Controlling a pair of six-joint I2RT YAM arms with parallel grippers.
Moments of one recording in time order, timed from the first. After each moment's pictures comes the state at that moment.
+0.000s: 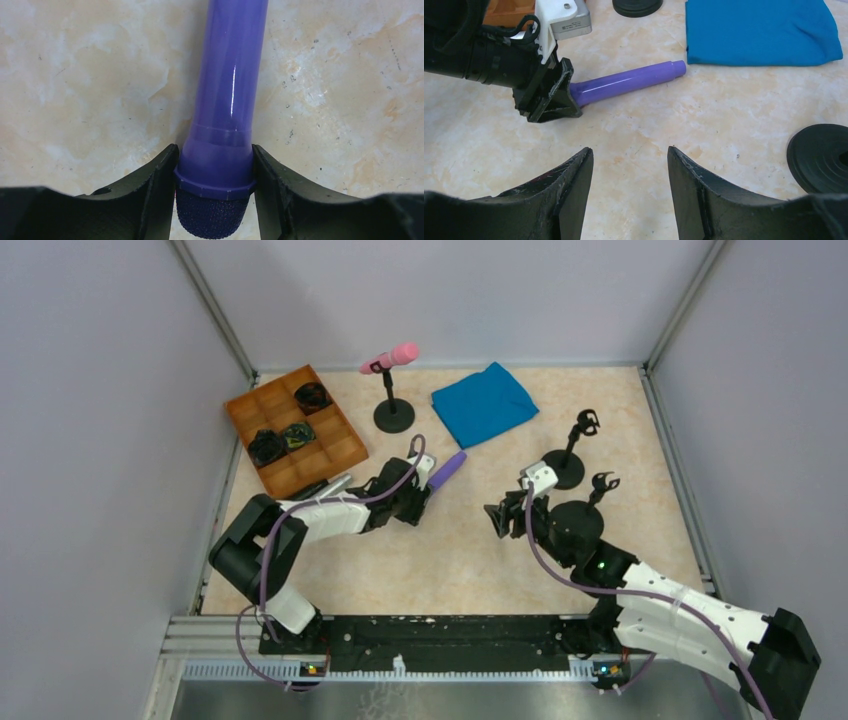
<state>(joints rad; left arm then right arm) -0.65 1.60 0.76 0.03 -0.06 -0.08 0.86 0.76 0.39 0.17 0.25 0.14</state>
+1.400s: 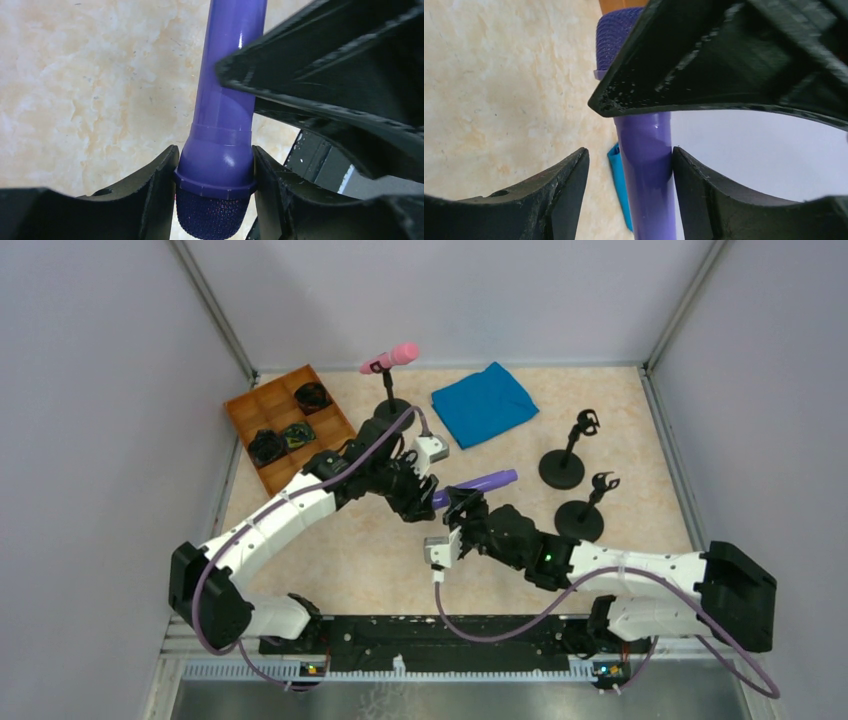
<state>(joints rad) -0.66 1.33 1.16 -0.67 0.46 0.13 1.14 1.13 0.57 0.29 0.18 -1.18</state>
